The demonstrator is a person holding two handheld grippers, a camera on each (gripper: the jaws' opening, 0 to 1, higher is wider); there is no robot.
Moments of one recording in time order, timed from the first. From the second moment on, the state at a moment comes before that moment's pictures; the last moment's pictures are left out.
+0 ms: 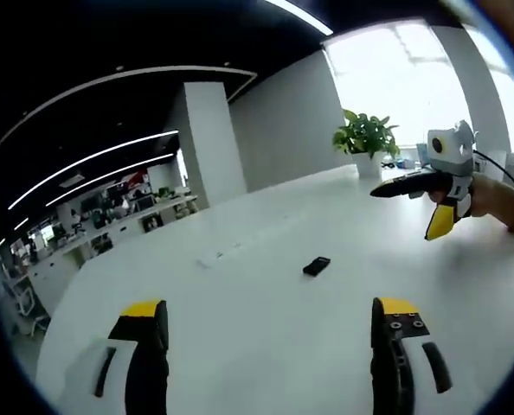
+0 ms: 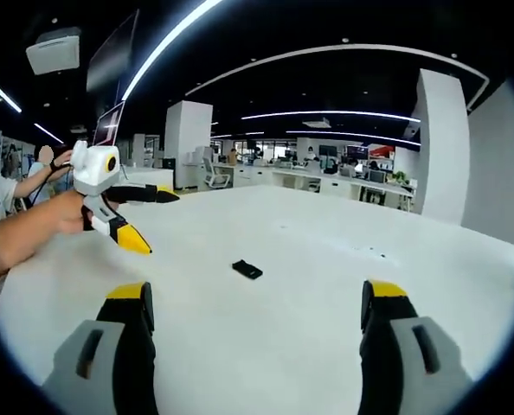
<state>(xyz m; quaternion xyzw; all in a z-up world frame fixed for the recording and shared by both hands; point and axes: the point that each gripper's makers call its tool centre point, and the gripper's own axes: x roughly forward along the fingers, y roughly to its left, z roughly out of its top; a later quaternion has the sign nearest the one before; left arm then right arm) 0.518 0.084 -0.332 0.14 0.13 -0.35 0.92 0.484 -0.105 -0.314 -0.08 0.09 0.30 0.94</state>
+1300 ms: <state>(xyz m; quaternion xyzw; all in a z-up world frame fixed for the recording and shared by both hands) 0.489 0.081 -0.337 0.10 0.14 -0.37 0.91 0.467 -0.106 -0.319 -0.09 0.09 0.30 0.95</state>
